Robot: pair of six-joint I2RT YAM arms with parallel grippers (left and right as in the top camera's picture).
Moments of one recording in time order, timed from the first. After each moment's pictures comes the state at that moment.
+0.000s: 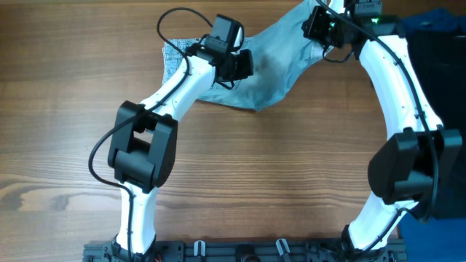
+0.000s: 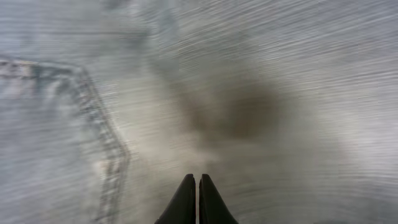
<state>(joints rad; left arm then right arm) -0.45 2.19 1.73 -0.51 0.29 -0.54 0.08 1.97 1.81 -0.70 -0.31 0.37</state>
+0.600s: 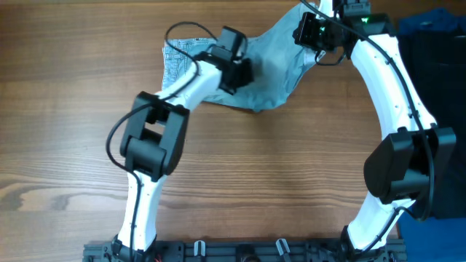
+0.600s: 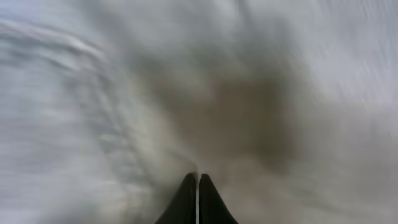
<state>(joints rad) -0.42 2.31 1.73 -0.44 0.27 -0.58 0.13 1.98 1.84 -0.80 -0.31 0.35</state>
